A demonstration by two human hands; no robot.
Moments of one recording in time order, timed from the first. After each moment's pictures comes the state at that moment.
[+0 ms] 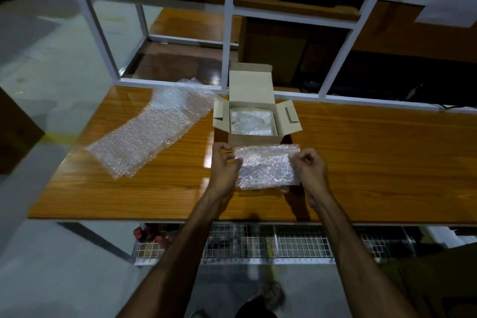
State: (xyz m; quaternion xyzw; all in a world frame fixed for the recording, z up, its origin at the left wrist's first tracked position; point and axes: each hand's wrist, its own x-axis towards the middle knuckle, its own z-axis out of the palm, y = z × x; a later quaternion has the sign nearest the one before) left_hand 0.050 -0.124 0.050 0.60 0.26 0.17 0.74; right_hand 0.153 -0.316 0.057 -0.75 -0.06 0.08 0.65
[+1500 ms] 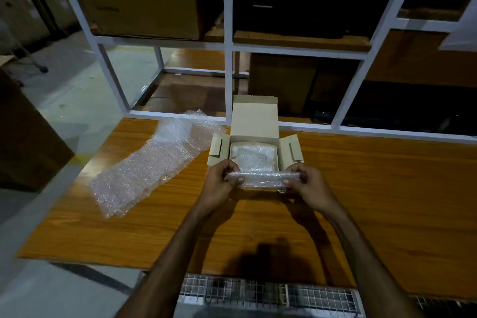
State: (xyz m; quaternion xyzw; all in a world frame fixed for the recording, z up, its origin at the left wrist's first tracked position) left_hand 0.125 -0.082 0.060 0.77 0.15 0.17 0.60; right_hand 0.259 -0.311 0.086 -0.78 -0.27 0.19 0.52
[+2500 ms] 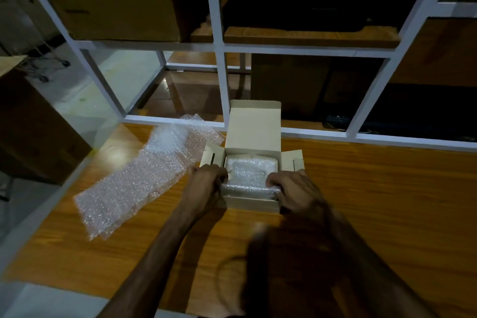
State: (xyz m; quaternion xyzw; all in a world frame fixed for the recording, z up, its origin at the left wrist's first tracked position) left_hand 0.181 -0.042 0.065 0.96 0.16 0.14 0.19; right_hand 0.349 -0.258 0.066 -0.85 -0.48 0.13 0.15
